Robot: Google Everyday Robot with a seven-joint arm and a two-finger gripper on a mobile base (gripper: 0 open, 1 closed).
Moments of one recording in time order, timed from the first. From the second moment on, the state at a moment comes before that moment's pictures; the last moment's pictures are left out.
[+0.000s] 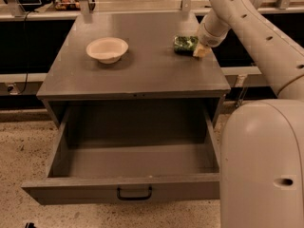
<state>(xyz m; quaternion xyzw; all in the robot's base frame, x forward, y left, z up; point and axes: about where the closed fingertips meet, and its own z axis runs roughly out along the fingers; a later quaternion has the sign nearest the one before) 0.817 -0.188 0.835 -0.66 0.69 -0.13 0.26</state>
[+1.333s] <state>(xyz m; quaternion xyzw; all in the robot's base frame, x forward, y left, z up) 0.712 -0.143 0.900 -0.69 0.66 0.01 0.28</state>
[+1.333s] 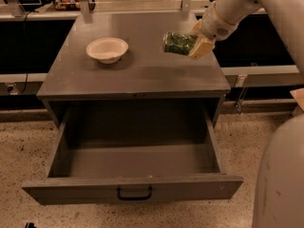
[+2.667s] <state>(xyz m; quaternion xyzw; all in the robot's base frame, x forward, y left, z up) 0.651 -0.144 0.863 -0.68 0.72 0.00 0.15</state>
